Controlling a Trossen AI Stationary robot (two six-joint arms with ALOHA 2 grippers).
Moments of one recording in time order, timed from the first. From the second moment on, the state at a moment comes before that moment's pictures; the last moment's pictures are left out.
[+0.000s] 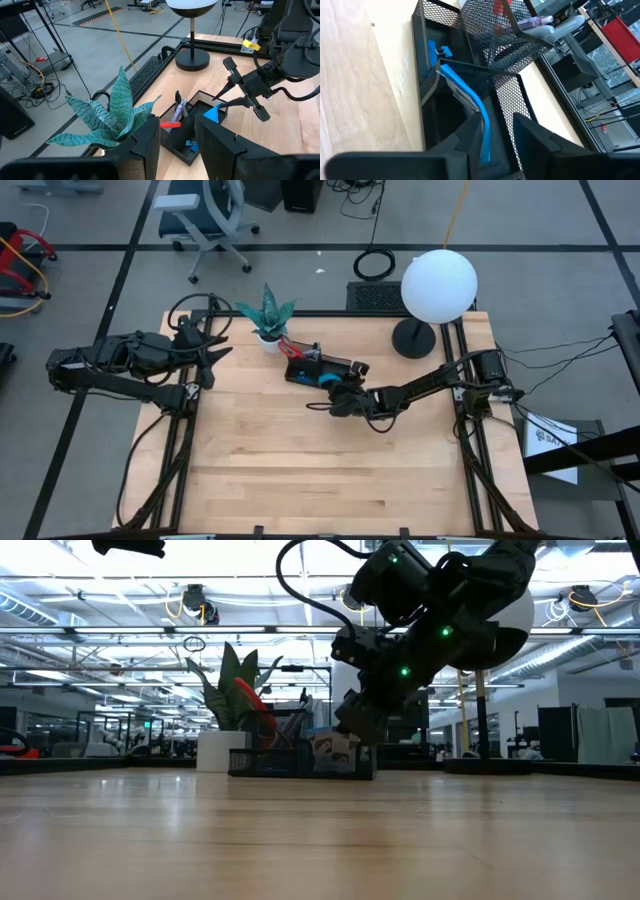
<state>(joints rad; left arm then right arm) -0.07 0.66 1.02 -0.82 -0.53 -0.14 0.10 1.87 0.93 0.17 0.85 -0.05</state>
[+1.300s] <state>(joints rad) -0.07 0.66 1.02 -0.81 -0.52 -0.17 0.19 1.70 0.93 0.19 0.76 -0.09</state>
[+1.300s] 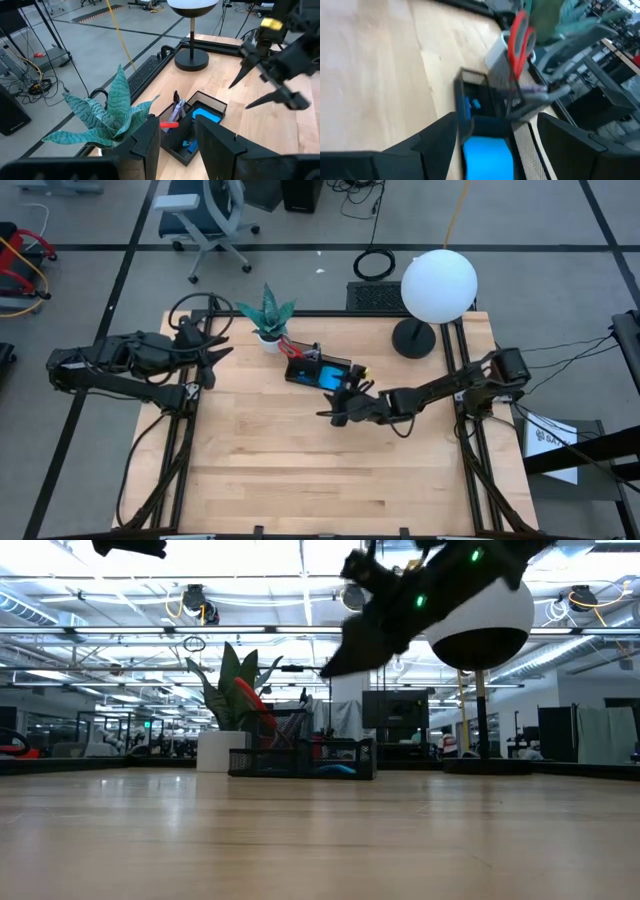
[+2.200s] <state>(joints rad) -0.24 0.68 0.82 -0.36 -0.42 -0.08 0.26 1.44 0.93 0.19 0.76 -0.10</state>
